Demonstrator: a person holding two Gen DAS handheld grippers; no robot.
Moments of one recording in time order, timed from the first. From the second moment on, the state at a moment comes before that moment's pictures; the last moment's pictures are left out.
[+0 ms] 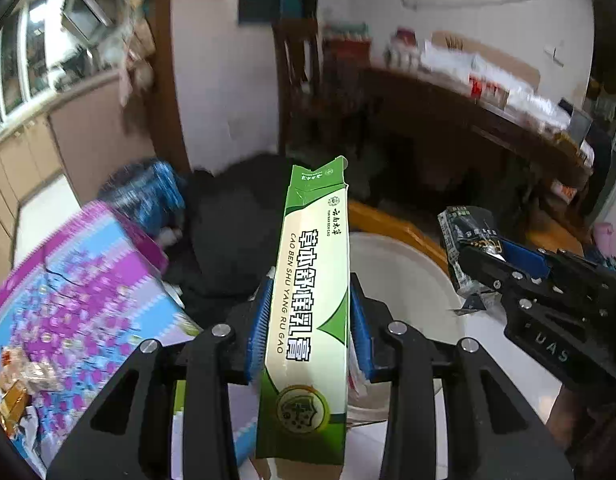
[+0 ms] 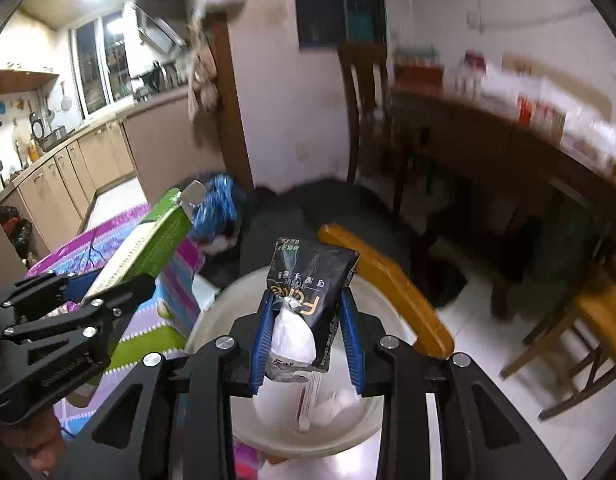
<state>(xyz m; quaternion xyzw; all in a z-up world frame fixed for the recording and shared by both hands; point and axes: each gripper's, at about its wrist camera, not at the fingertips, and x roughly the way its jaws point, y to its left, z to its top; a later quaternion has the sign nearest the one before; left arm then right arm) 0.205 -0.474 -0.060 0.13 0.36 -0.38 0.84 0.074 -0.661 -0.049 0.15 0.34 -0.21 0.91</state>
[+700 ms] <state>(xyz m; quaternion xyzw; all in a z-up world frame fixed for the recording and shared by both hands) 0.241 -0.538 -0.125 0.19 0.49 -0.36 0.77 0.118 -0.699 -0.147 0.22 0.46 -0.18 0.84</state>
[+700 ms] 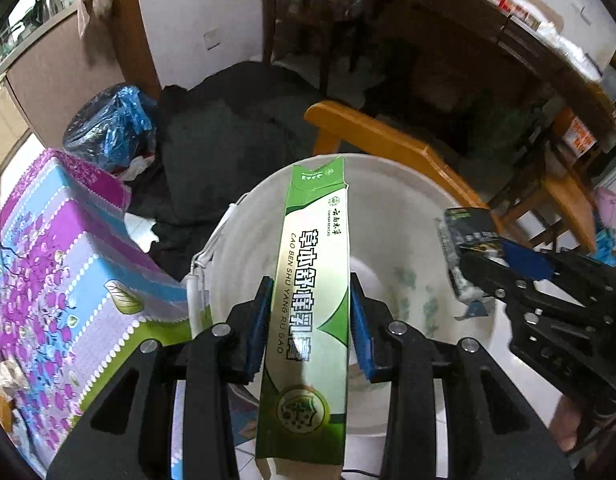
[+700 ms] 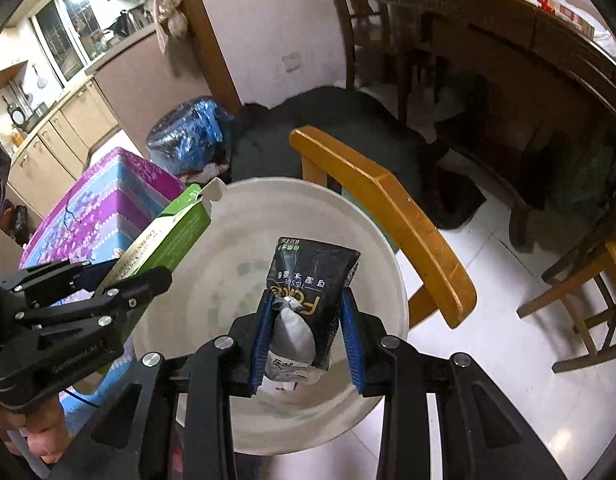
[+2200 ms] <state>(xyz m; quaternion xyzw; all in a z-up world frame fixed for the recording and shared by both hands) 0.255 -0.549 -0.132 0.22 0.52 -0.33 0.76 0.110 -0.707 -0.164 0.23 0.48 -0.19 0.83</state>
